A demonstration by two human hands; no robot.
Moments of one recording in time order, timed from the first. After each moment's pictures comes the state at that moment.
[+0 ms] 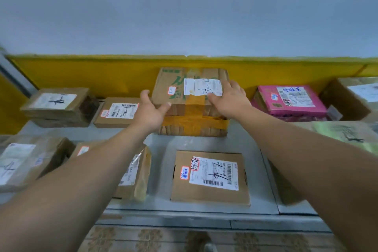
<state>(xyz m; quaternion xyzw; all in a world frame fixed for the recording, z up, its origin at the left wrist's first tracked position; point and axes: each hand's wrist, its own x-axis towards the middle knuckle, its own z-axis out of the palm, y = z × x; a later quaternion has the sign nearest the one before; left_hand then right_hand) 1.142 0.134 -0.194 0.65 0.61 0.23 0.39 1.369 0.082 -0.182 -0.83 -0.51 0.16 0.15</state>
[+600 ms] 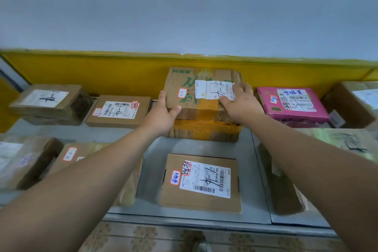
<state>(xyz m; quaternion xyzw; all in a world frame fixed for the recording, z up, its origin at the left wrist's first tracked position) 1.189 0.125 -0.198 0.71 0.59 0.14 0.36 1.418 0.076 -0.199 -0.85 -0.48 0.17 0.15</state>
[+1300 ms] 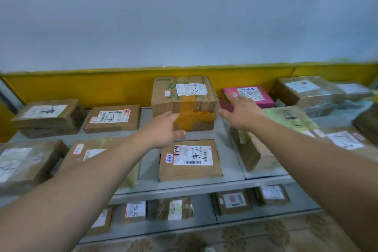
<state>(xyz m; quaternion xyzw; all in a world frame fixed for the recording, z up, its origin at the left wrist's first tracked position) 1.148 0.007 -0.138 0.89 0.39 -0.01 0.22 1.379 -0.081 -0.132 -0.87 -0.49 0.08 0.06</state>
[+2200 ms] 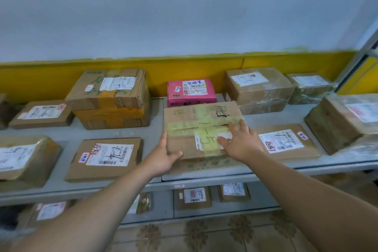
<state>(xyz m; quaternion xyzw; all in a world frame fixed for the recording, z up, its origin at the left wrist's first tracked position) 1.374 -0.154 -0.206 0.71 0.51 0.04 0.49 1.600 -0.236 -0.216 -0.88 -0.44 0.19 0.04</state>
